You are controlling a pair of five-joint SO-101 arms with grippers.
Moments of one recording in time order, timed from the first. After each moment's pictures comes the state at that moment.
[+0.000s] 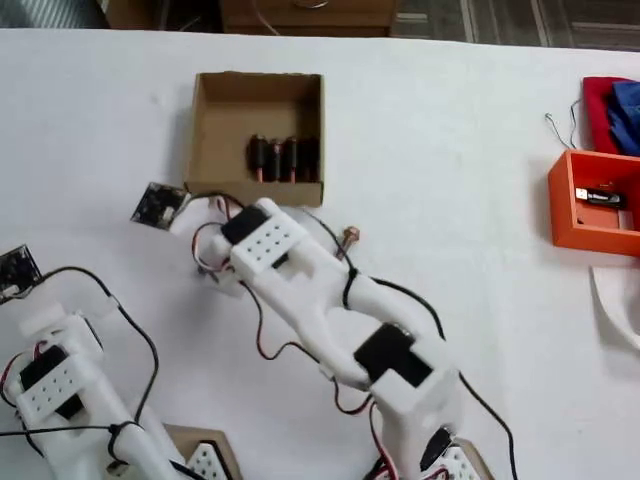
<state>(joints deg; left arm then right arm) -52.1 -48.9 81.2 36.3 -8.3 -48.6 20.6 0.9 60.0 27.6</state>
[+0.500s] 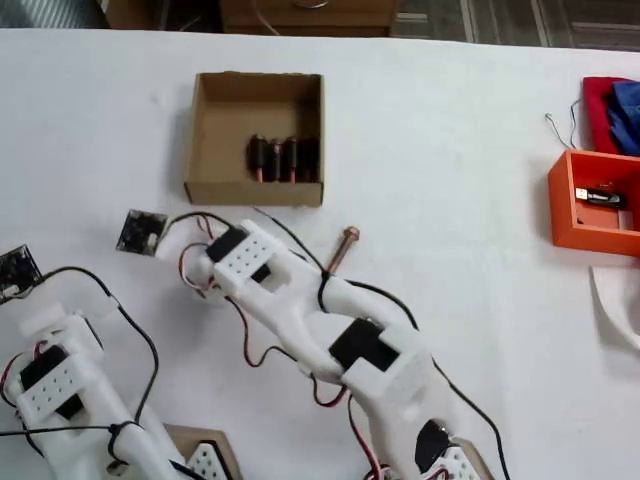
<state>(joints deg) -52.1 -48.9 81.2 36.3 -8.3 -51.4 29.1 0.4 50.0 32.4</state>
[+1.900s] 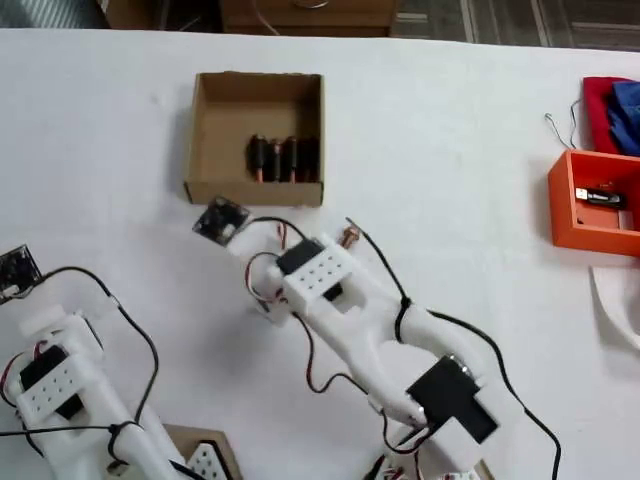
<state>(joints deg) -52.1 -48.9 81.2 36.3 -8.3 -44.0 0.5 31.2 51.8 19.6</state>
